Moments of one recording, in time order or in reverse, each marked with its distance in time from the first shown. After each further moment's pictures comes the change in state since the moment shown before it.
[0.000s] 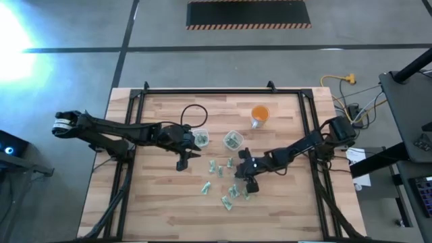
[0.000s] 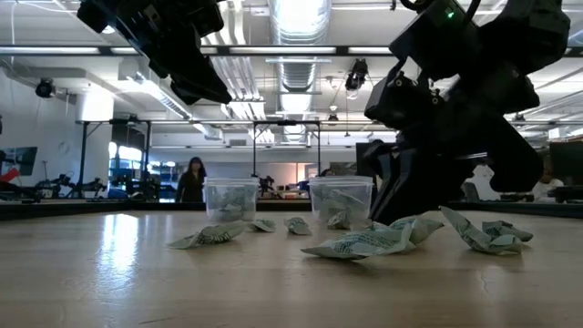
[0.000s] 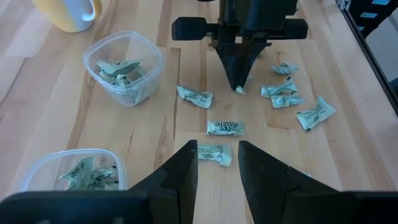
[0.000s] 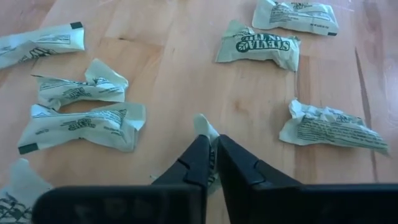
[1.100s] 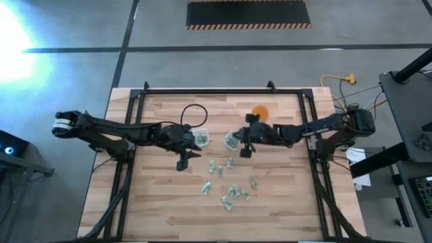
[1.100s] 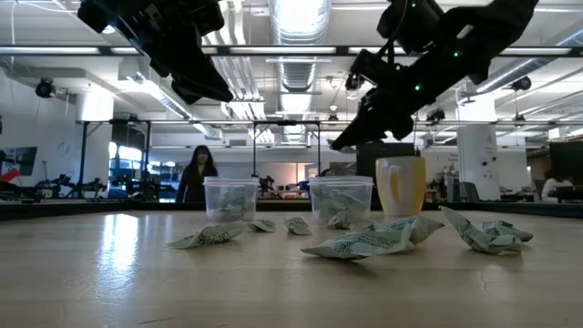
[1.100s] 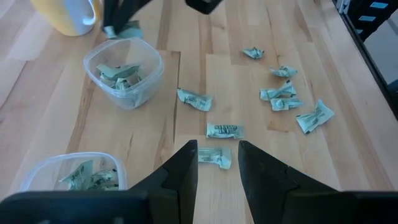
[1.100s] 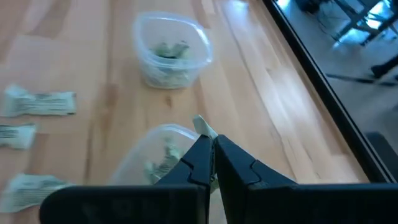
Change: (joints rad) left arm 0.000 0.000 0.000 0.011 0.000 0.000; right arm -0.310 -0.270 0.001 -0.042 0.208 -0.234
